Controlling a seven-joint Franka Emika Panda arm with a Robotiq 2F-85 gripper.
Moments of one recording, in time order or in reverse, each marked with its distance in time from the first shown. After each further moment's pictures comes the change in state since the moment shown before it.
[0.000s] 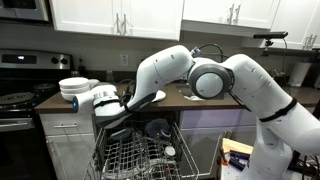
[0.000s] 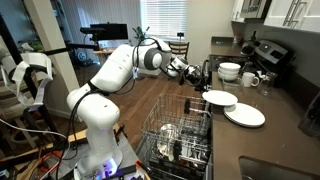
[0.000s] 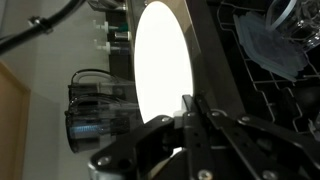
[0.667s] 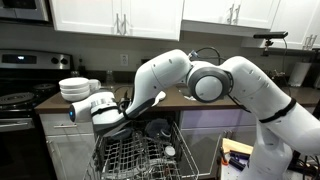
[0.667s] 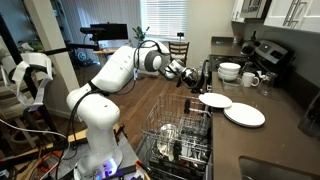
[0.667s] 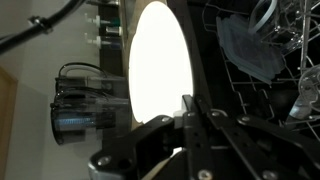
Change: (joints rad) arm 0.009 0.034 0.038 0.000 0.000 0.003 0.000
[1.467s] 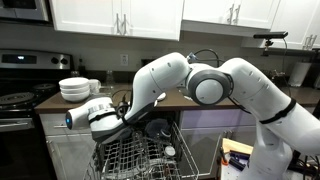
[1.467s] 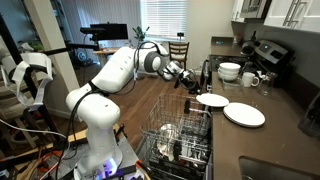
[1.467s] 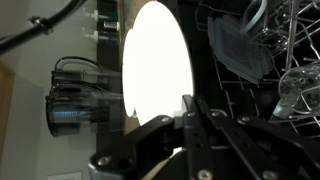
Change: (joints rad) arm 0.025 0.022 0.008 0.000 -0.001 -0.001 0.000
